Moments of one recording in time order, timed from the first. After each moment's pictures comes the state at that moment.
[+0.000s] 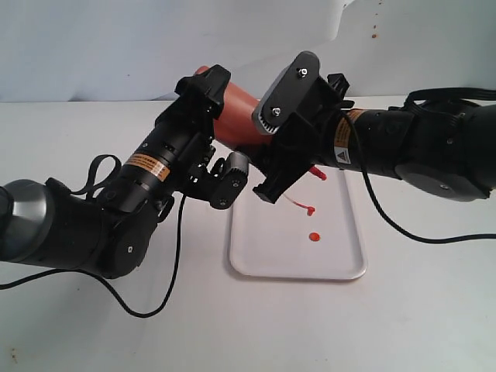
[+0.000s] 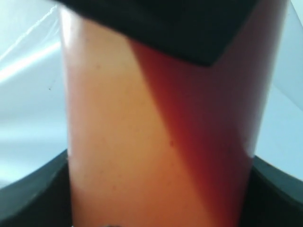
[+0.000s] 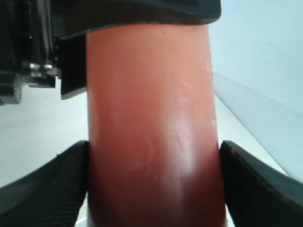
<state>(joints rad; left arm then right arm) -0.66 1.94 -0.81 -0.28 -1.12 2.11 0.51 1.68 -0.93 -0.68 -0.29 0.11</state>
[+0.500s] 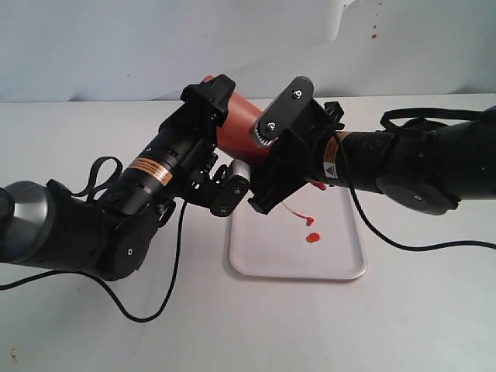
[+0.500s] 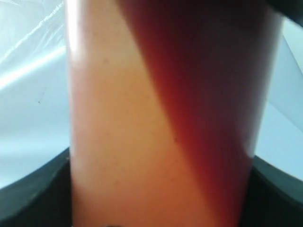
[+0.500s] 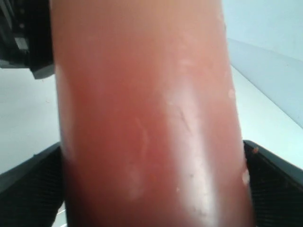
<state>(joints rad) -0.66 1.94 -0.81 -0.27 -1.08 2.11 0.51 1.79 -0.93 -0.57 -0.31 0.11</state>
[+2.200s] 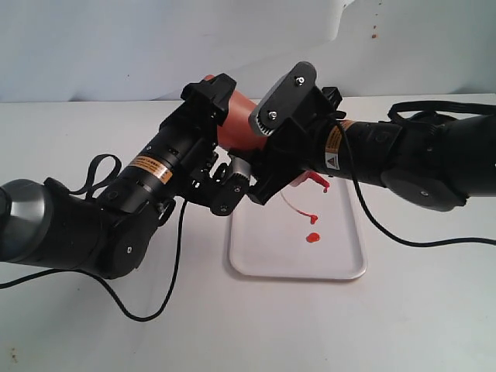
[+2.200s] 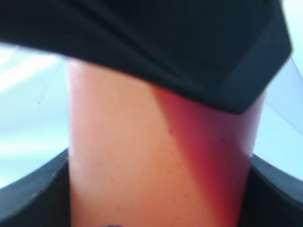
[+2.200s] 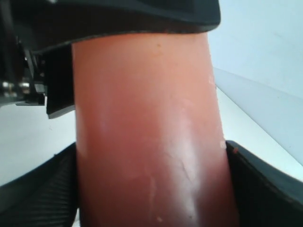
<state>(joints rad) -0.66 1.93 -0.81 -0.27 -1.06 2.10 0.51 1.75 -0.93 -0.56 -0.37 0.09</state>
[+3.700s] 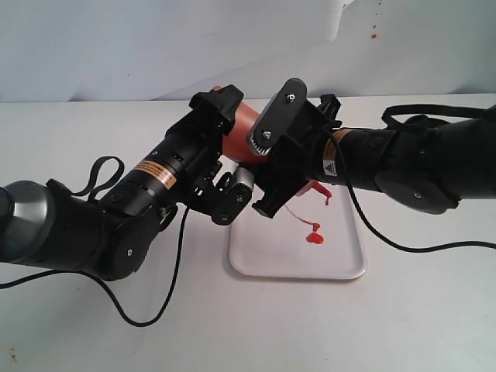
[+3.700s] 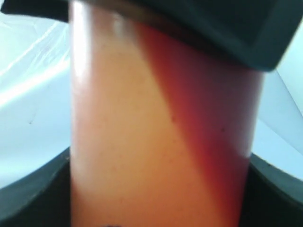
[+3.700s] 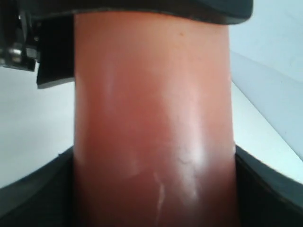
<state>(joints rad) -0.66 1.94 -0.81 -0.24 -1.02 2.11 0.52 1.77 -0.93 -0.54 -0.28 -0.05</state>
